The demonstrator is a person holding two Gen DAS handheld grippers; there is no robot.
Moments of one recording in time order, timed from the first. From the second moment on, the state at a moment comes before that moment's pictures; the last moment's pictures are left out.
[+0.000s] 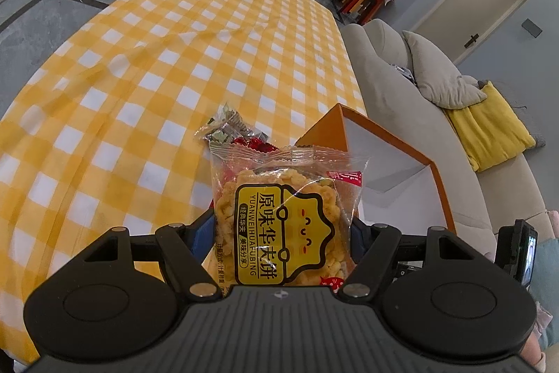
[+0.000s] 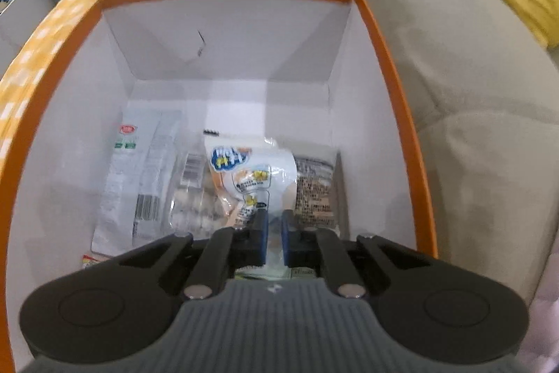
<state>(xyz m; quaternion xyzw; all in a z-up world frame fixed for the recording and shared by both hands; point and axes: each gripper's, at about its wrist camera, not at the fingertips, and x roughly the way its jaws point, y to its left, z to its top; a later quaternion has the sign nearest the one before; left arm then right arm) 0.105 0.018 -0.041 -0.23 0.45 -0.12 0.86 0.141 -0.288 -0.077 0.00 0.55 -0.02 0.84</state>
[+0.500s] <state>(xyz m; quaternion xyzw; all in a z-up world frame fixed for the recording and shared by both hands) 0.100 -0.004 -0.022 -0.19 0.44 -0.14 0.87 0.133 -0.302 -0.064 0.04 0.54 0.01 0.84</state>
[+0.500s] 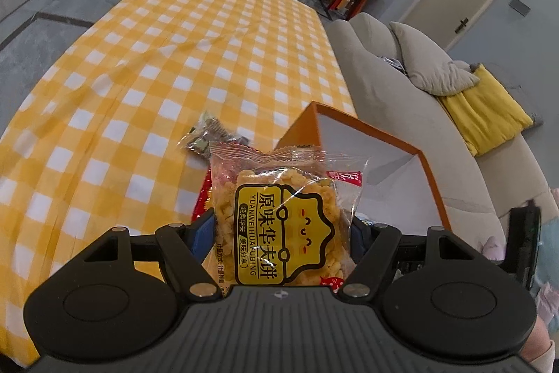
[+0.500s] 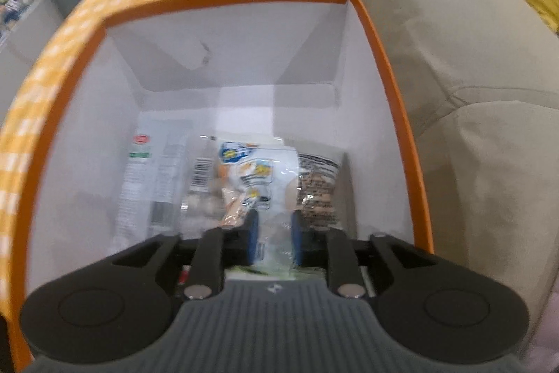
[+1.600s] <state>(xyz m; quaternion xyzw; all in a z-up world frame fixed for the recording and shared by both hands) 0.180 -0.201 -0.020 0.33 0.37 -0.36 0.79 0.082 -0.370 -0.005 0.17 0.43 0.12 0.88</state>
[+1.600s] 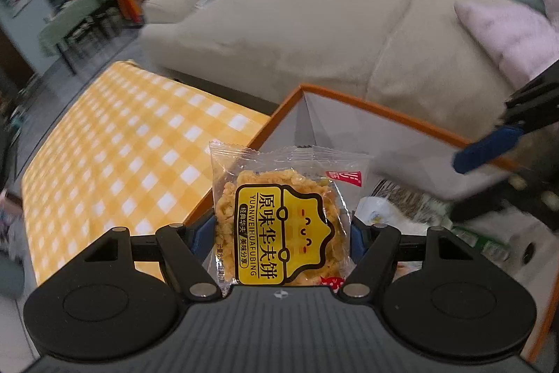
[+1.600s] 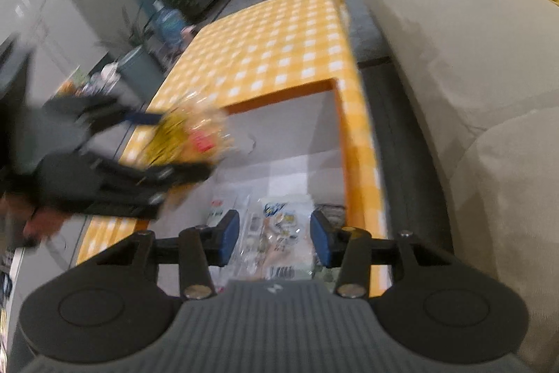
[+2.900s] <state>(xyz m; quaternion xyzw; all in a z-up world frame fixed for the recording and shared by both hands) 0.182 -0.251 -0.032 0.44 0.27 -0.44 0.74 0.105 -0.336 -0.030 0.12 0.48 0.13 0.86</state>
